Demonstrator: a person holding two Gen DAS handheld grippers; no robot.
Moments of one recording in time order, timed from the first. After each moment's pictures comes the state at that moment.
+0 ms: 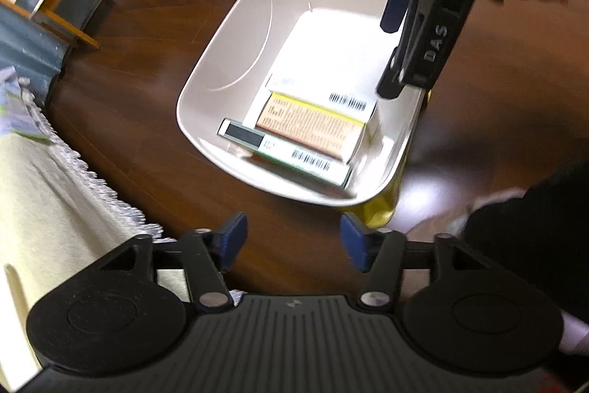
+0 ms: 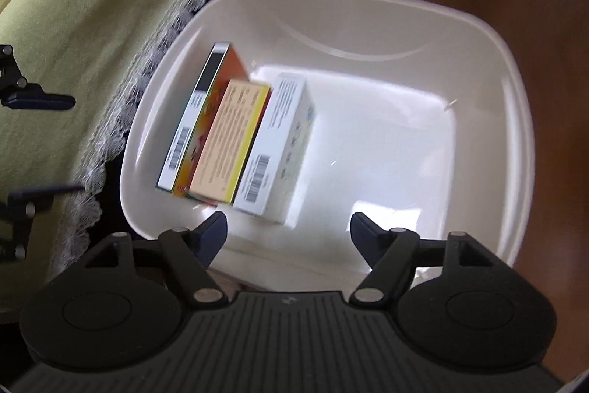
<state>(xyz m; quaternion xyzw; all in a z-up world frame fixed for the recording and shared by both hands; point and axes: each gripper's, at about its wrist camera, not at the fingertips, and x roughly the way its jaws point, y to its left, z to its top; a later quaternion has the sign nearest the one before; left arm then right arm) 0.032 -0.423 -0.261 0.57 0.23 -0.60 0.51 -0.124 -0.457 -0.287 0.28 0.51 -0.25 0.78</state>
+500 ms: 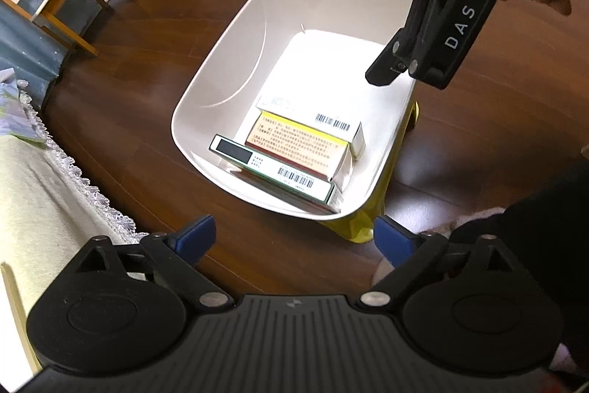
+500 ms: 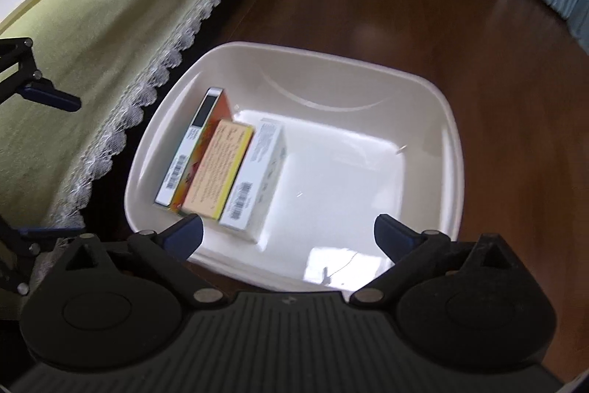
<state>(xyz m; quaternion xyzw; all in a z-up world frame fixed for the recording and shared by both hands) 0.021 -0.416 -0.247 0.56 0.22 -0.62 0.51 -0.130 -0.434 -0.245 0.20 0.47 -0.31 0.80</state>
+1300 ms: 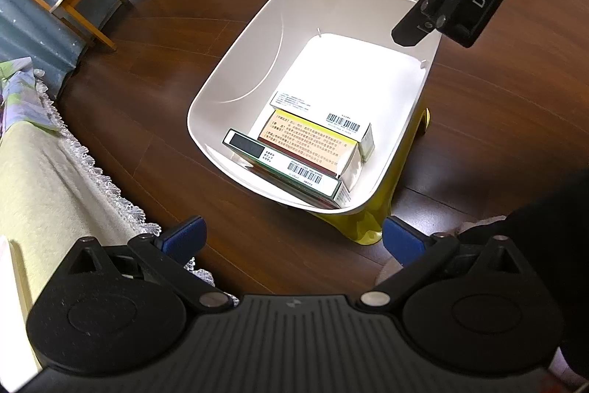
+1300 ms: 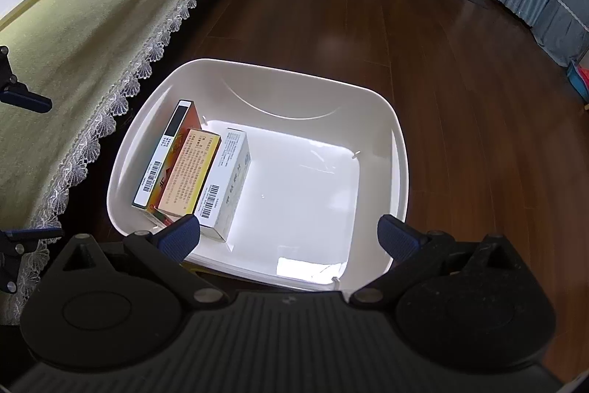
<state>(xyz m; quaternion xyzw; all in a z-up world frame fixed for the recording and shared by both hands) 0.022 -0.405 -0.241 0.54 0.22 -0.60 0.54 -0.144 -0.422 -0.215 0.18 0.47 -0.36 0.79</state>
